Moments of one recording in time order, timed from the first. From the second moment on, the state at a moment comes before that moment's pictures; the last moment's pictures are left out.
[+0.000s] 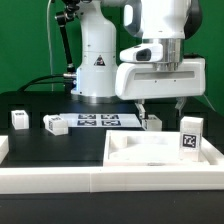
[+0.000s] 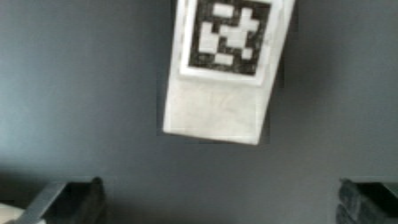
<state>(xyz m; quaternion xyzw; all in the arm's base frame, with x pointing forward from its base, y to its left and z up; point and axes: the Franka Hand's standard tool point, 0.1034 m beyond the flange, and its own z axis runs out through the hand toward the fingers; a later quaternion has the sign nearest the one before) 0.418 0.109 0.038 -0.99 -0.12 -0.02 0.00</state>
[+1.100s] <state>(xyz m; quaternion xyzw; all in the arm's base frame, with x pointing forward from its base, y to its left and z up) 0.416 0.101 0.029 -0.96 -0.11 0.27 -0.01</state>
